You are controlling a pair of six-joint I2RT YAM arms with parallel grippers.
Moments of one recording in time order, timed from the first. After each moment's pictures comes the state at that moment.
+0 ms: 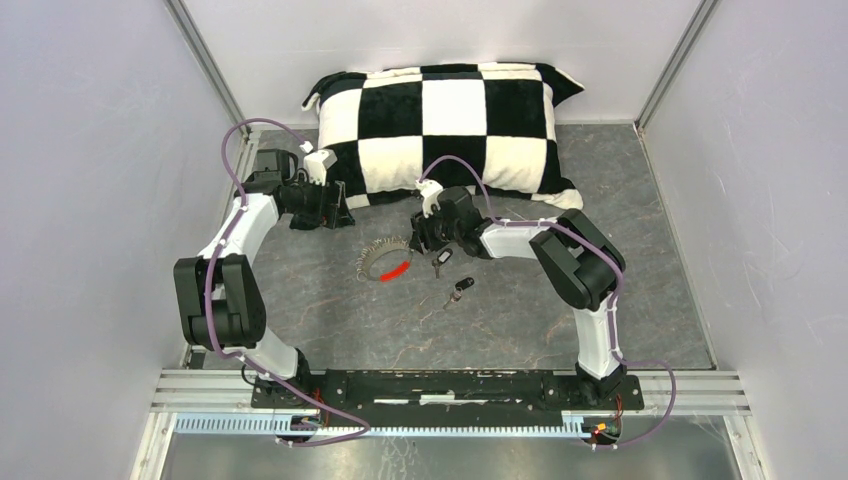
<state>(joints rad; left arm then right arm) 0.05 1.59 1.17 -0.57 0.60 0.28 0.69 2.04 1.17 0.25 -0.25 0.16</state>
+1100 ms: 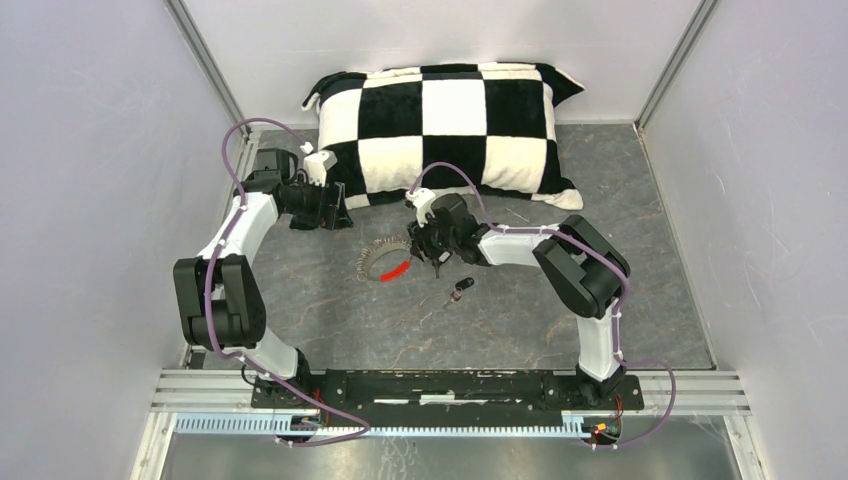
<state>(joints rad) 0.05 1.59 1.18 -0.61 0.58 0.30 0.75 1.98 1.13 0.20 -0.19 0.07</state>
